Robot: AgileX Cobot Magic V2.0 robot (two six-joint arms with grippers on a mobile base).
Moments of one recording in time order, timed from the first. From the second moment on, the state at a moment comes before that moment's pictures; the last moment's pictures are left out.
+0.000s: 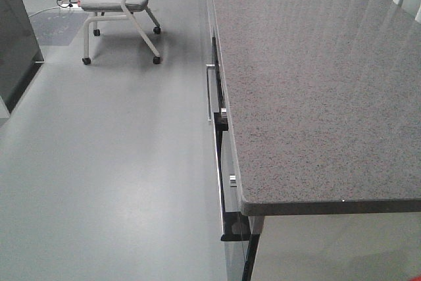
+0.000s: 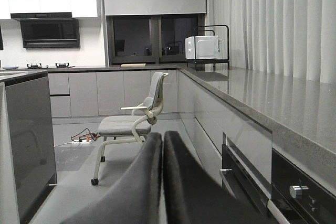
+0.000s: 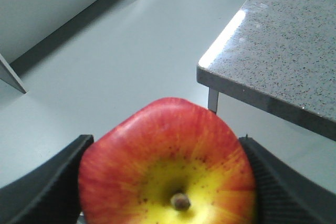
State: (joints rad) left arm 0.00 -0.01 0.03 0.00 -0.11 -0.03; right arm 0.28 0.26 -0.69 0.35 1.10 -0.26
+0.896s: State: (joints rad) left arm 0.00 -0.01 0.03 0.00 -0.11 -0.03; right arm 0.28 0.18 -0.69 0.39 1.18 -0.26
